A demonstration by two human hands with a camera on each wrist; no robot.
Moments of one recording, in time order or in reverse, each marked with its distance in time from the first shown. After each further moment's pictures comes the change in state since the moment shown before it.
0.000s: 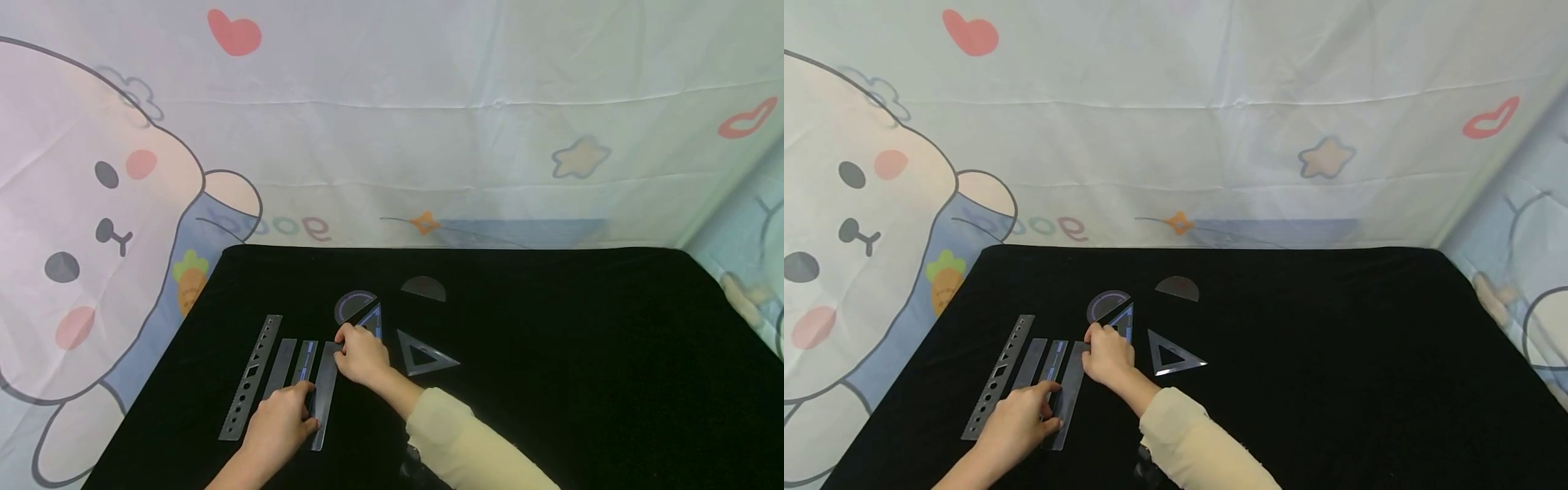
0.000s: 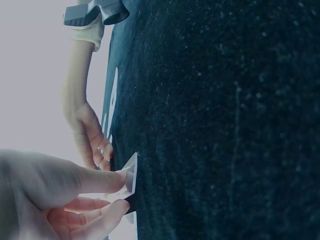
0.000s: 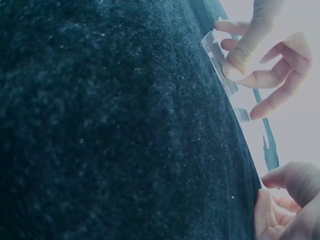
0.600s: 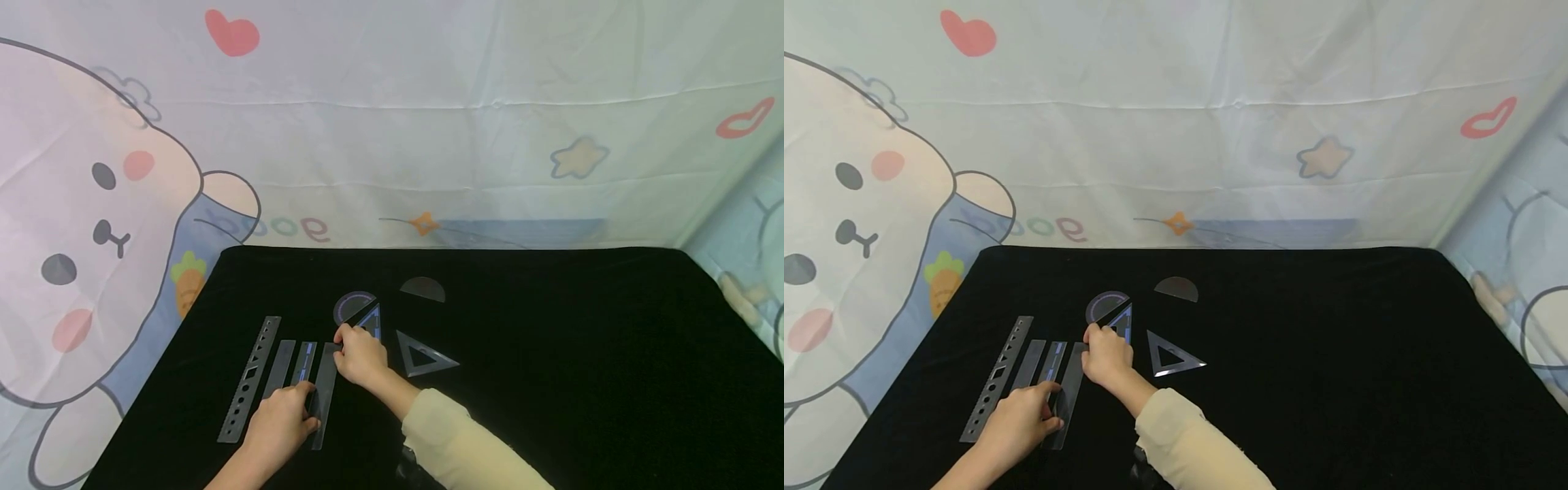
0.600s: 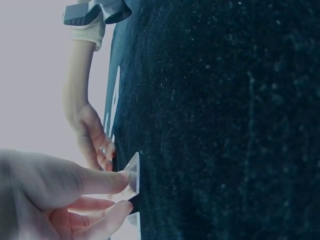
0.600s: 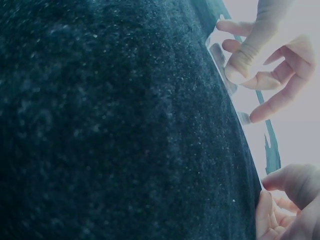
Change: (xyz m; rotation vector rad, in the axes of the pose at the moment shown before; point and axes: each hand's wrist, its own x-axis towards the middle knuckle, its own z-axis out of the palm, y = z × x) left_hand 0.004 -0.001 0.001 0.005 -0.024 0.000; right_hand 0.001 -0.001 0.002 -0.027 0.017 0.001
